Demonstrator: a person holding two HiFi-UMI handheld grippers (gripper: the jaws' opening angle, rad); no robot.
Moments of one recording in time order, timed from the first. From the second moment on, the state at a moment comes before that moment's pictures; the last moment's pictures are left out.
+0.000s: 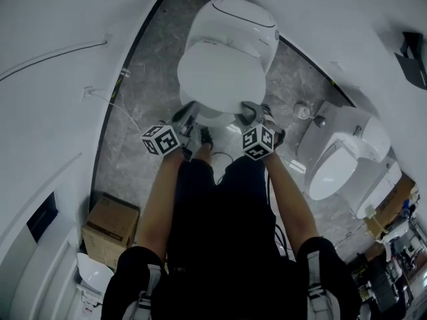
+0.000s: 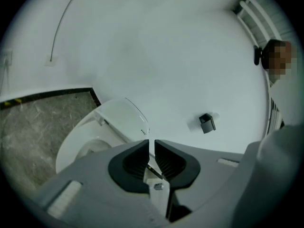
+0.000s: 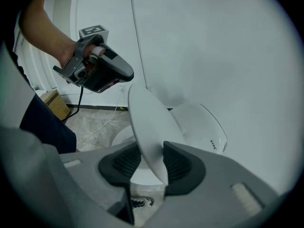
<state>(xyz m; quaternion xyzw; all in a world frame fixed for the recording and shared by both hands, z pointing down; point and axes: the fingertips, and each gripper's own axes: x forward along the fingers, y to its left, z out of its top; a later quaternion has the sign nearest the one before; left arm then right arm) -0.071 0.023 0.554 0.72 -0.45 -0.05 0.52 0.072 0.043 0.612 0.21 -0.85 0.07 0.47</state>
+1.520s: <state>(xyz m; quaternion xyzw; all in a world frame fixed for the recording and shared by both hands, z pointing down) -0.024 -0.058 0.527 0.84 -0.29 0.46 0.01 0.087 -0.013 0.542 0.24 -0.84 -0.01 0.49</state>
